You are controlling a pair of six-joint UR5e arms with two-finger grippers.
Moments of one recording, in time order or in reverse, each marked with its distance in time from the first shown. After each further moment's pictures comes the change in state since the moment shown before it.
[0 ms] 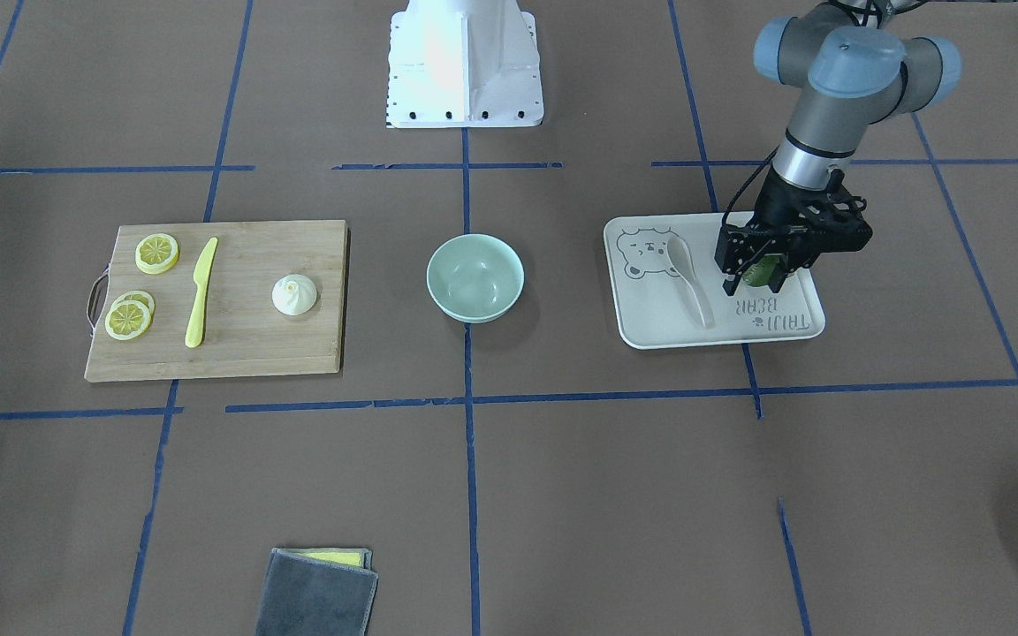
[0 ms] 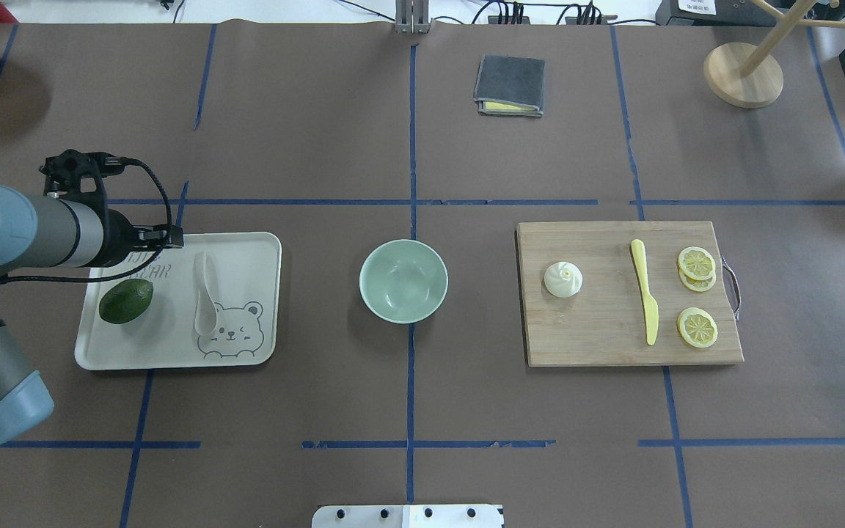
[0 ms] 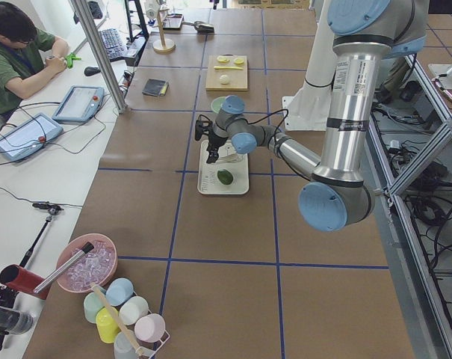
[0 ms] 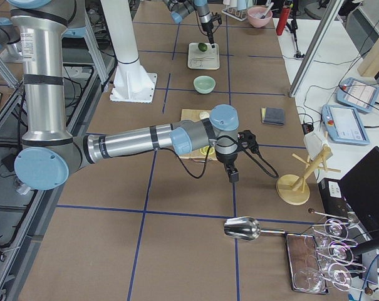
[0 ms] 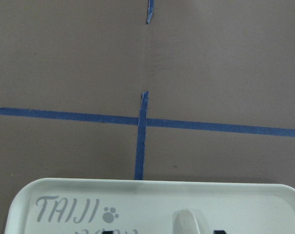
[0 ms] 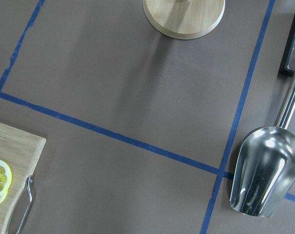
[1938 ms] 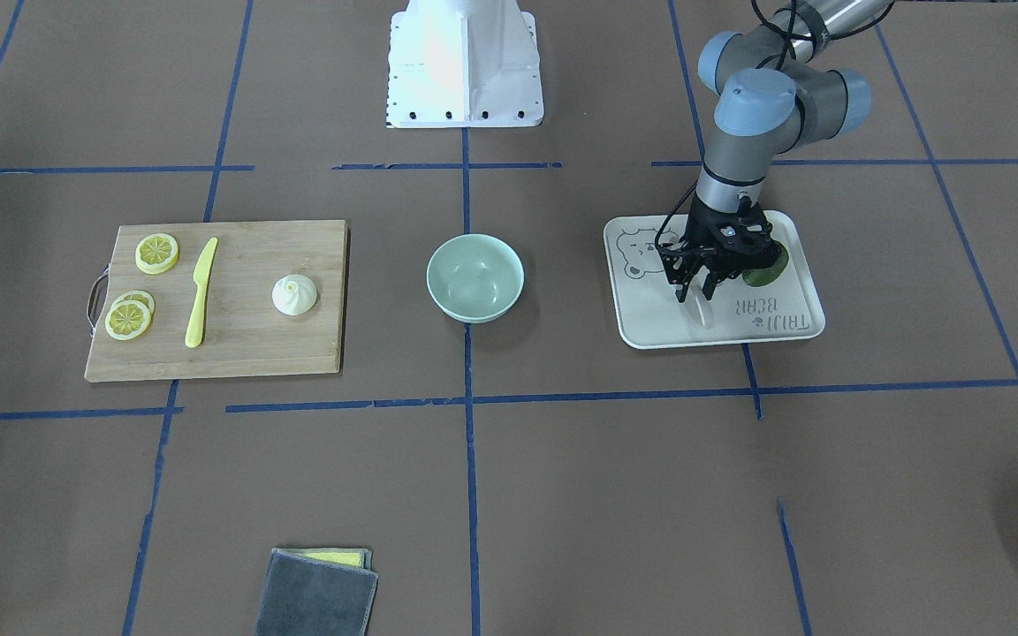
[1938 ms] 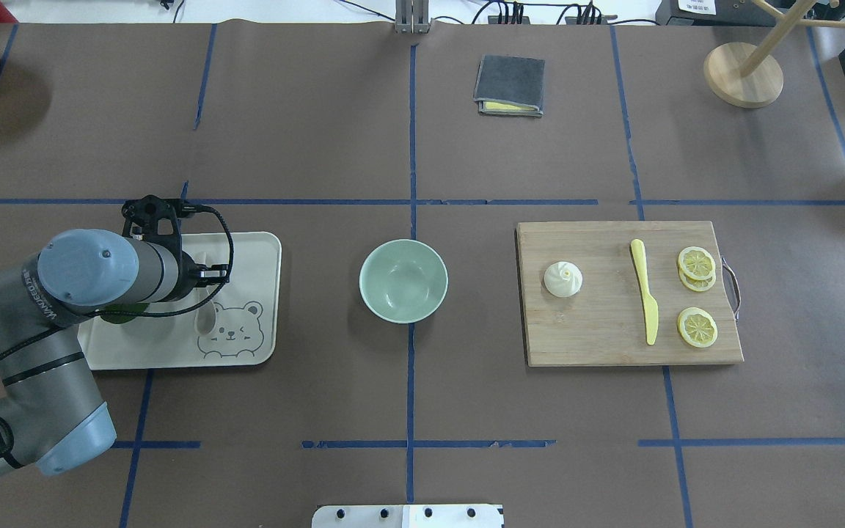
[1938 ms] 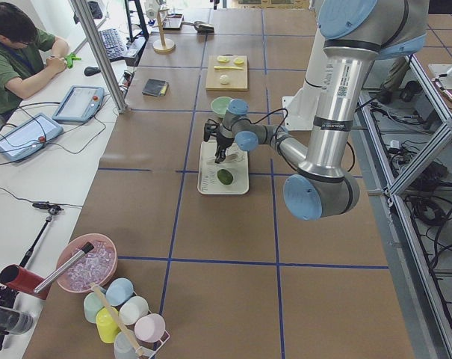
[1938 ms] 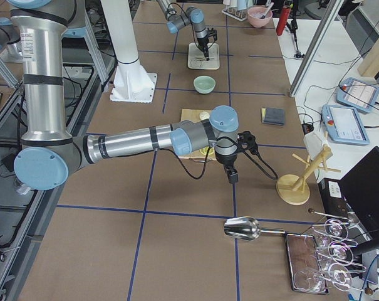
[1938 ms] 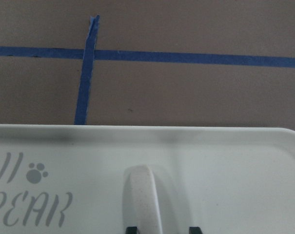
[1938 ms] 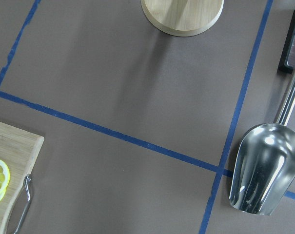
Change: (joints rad) left arm 0.117 -0.077 0.089 0.043 0.063 -0.021; right arm 0.000 -0.002 -0.004 0.000 0.000 0.001
